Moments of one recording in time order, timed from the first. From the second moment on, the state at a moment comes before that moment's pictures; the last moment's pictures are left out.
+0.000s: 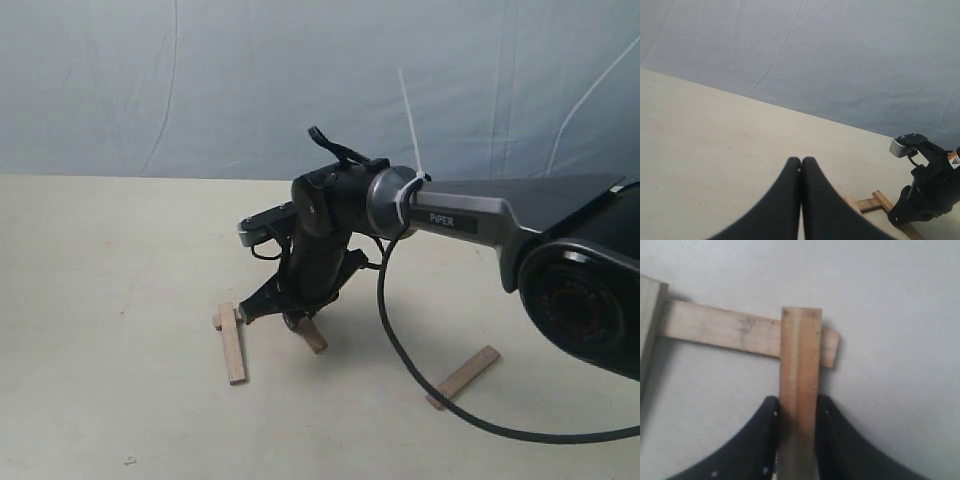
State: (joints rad) left arm -0.12 0.15 0.00 0.36 0.00 -0.69; right arm 0.70 2.38 -1.86 0.03 0.84 0.02
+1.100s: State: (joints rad) left arm -0.12 0.15 0.00 0.36 0.01 -0.69; right arm 0.34 1.91 -1.22 0.08 0.68 -0.69
